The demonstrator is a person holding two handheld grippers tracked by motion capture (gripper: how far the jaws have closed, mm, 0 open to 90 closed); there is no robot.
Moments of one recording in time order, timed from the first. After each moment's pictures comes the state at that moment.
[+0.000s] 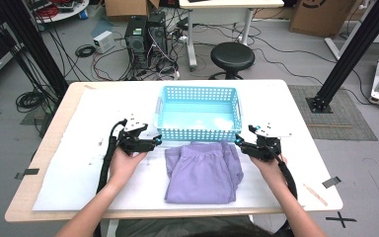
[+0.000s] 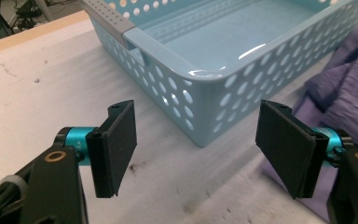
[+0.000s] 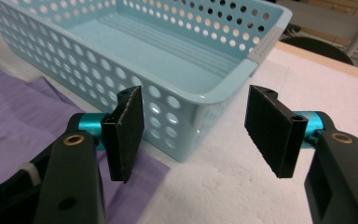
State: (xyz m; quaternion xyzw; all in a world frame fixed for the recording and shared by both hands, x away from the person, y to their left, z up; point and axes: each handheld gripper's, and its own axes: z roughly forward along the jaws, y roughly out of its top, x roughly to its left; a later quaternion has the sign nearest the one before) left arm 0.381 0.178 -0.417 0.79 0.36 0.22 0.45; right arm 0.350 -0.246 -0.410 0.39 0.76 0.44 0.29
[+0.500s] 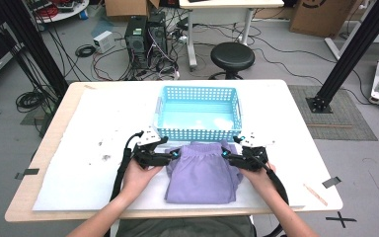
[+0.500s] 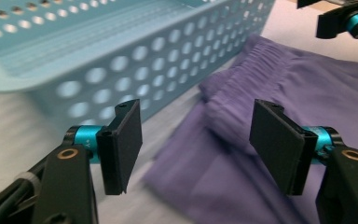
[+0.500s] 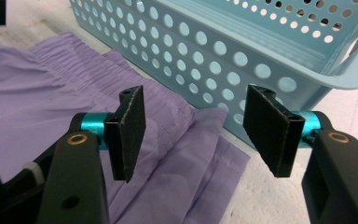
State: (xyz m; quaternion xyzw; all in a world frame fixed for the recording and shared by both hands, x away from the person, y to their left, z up) left arm 0.350 0.124 -0.428 0.80 0.32 0.15 0.49; right arm 0.333 -0.213 -0.426 0.35 0.79 0.43 0.25
